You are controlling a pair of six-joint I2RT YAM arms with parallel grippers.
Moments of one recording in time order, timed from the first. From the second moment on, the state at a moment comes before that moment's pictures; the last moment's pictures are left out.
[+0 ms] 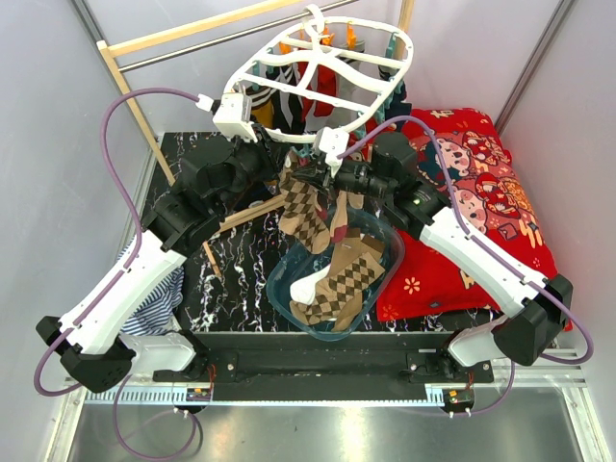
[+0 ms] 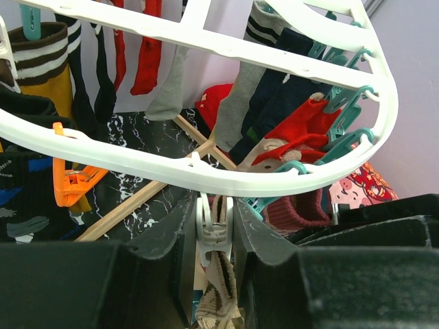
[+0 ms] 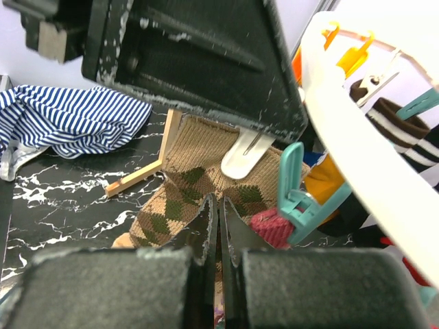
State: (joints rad) left arm -0.72 1.22 1.51 -0.37 -0.27 -0.37; right arm 0.69 1.43 1.41 -0.01 -0.56 -0.35
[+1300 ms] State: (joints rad) left arm -0.40 0.95 1.28 -0.31 -0.13 -0.17; right arm 0.69 1.43 1.42 -0.01 -0.50 -0.35
